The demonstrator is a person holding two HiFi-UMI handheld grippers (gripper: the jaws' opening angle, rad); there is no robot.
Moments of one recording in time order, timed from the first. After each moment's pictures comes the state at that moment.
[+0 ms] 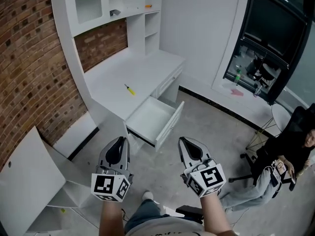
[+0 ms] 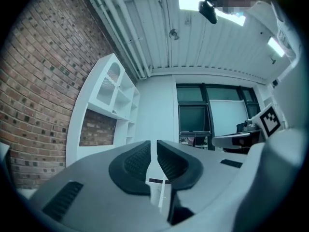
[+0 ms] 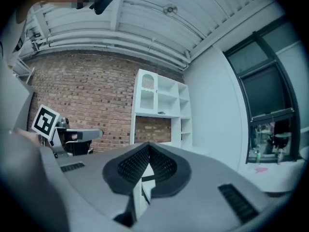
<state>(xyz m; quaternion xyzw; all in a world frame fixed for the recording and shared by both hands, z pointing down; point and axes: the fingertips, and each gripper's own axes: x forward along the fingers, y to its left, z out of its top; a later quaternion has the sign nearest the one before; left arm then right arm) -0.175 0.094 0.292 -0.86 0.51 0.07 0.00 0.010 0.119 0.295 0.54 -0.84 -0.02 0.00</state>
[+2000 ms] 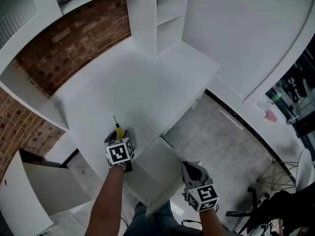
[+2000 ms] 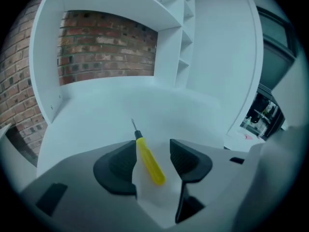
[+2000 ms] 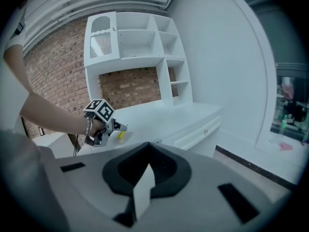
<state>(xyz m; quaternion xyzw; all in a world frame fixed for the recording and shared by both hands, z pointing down) -0.146 -0.484 0.584 -0.65 0.67 -0.21 -0.29 0.119 -0.347 0.506 0.48 -0.85 0.19 0.15</state>
